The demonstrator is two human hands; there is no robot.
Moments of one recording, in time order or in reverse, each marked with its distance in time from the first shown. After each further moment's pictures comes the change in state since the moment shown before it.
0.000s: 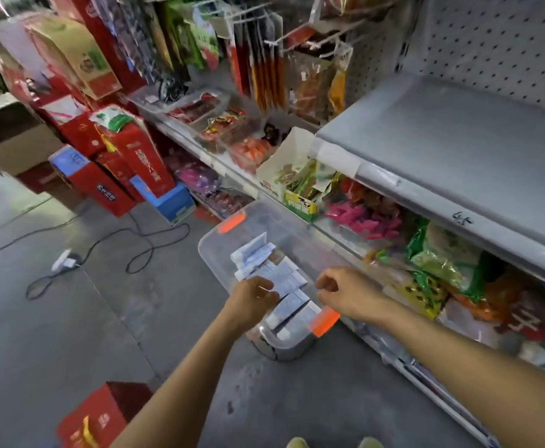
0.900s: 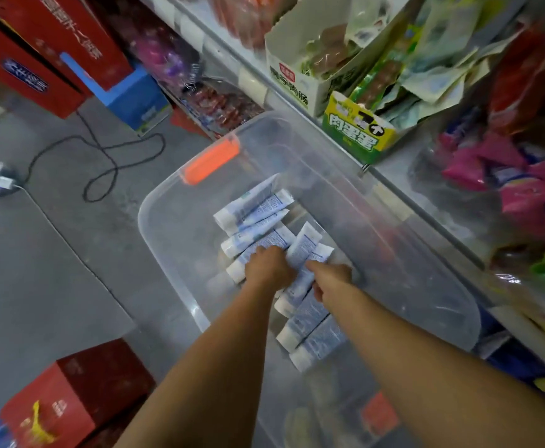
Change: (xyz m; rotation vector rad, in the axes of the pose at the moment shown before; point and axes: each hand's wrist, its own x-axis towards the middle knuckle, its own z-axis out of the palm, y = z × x) left_hand 0.307 -0.135 0.103 0.482 -0.204 -0.254; right_hand 0.306 0.118 0.198 0.820 0.143 0.935
